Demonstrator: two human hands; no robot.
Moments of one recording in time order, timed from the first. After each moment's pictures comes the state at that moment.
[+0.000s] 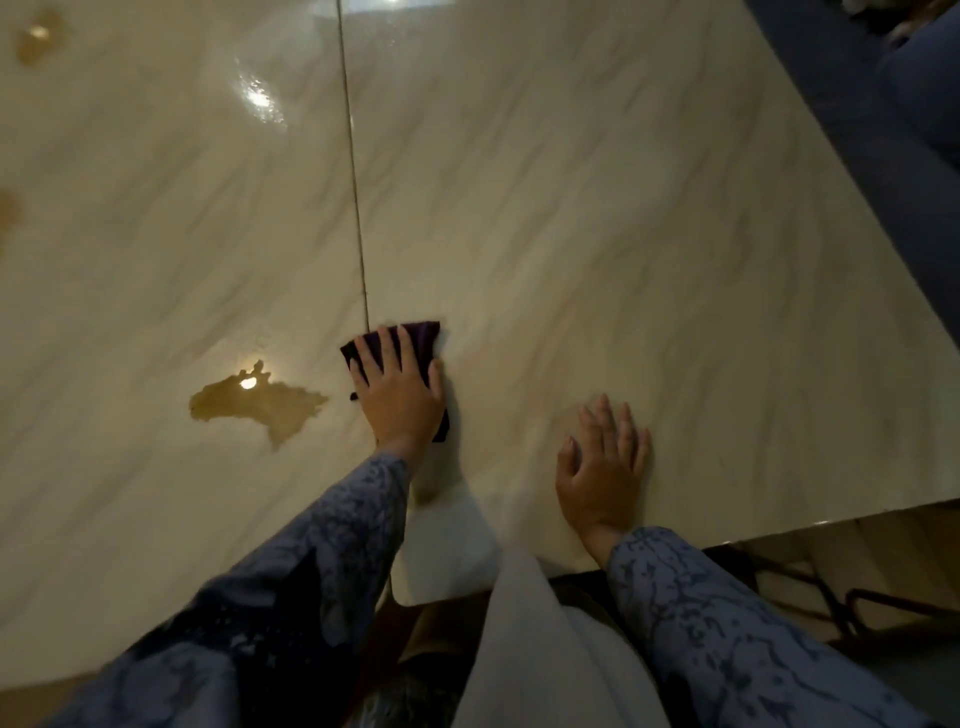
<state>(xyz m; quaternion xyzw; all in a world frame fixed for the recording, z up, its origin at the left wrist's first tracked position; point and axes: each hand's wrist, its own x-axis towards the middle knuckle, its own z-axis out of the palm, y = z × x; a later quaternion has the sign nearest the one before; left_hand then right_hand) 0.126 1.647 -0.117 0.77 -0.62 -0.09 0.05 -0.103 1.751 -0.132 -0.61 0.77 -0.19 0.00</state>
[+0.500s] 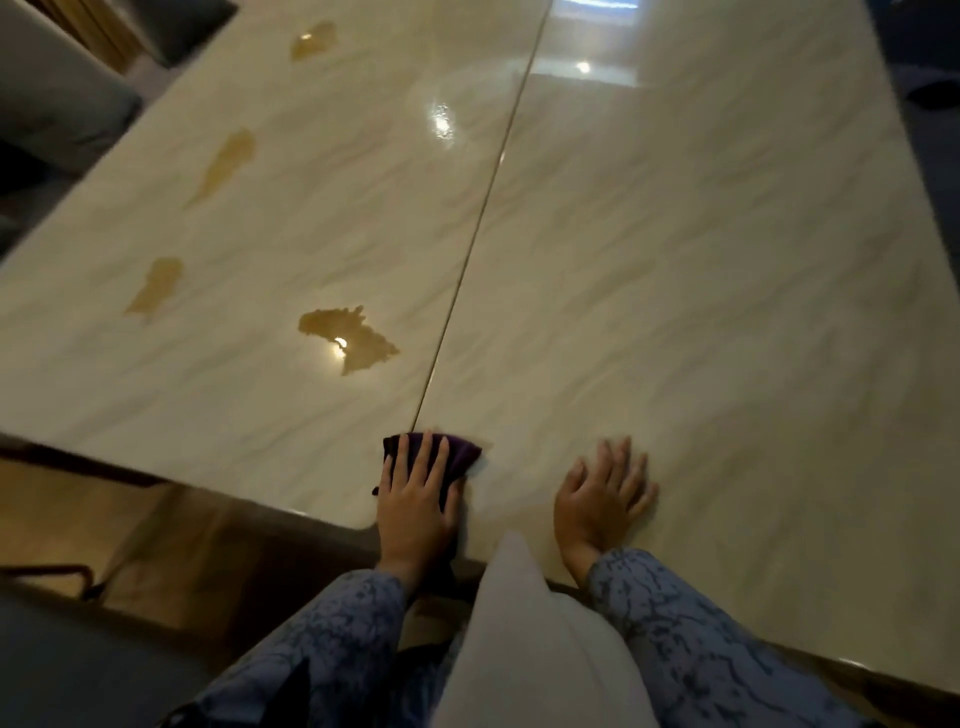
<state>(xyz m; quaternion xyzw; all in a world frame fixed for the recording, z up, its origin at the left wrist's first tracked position) 0.088 1.838 -0.115 0.81 -0.58 -0.08 0.08 -0.106 1.752 -0.126 -0.62 0.76 -0.17 0.10</state>
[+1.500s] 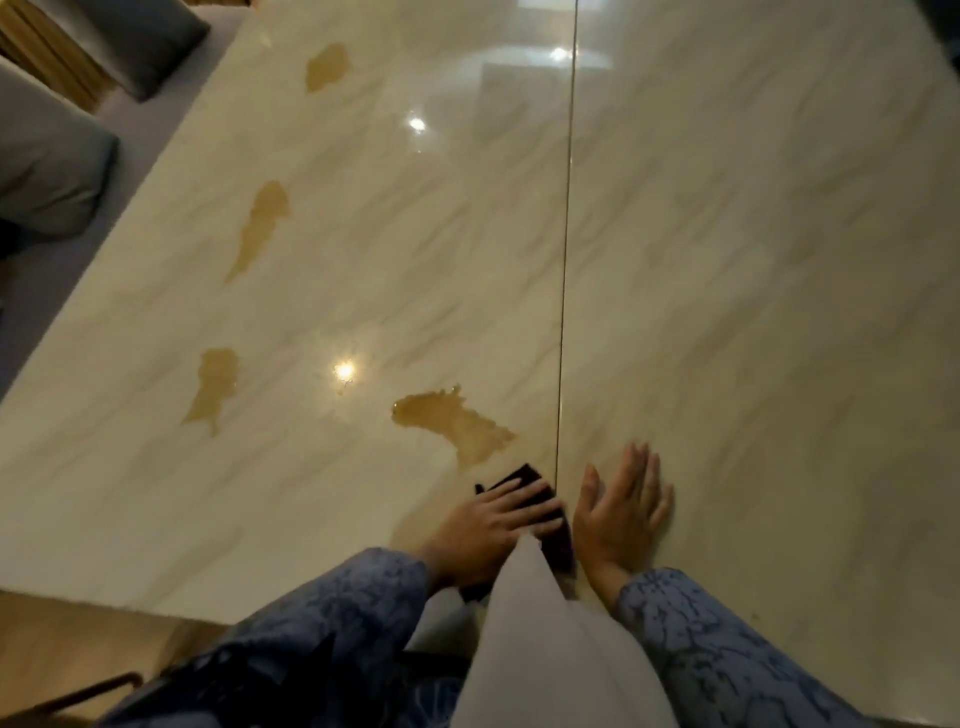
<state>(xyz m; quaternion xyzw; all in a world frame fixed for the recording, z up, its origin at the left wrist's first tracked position) 0.278 1.754 -0.104 0.37 -0.93 -0.05 0.06 0.084 1.717 -0.120 -0.63 0.76 -0.16 0.04</state>
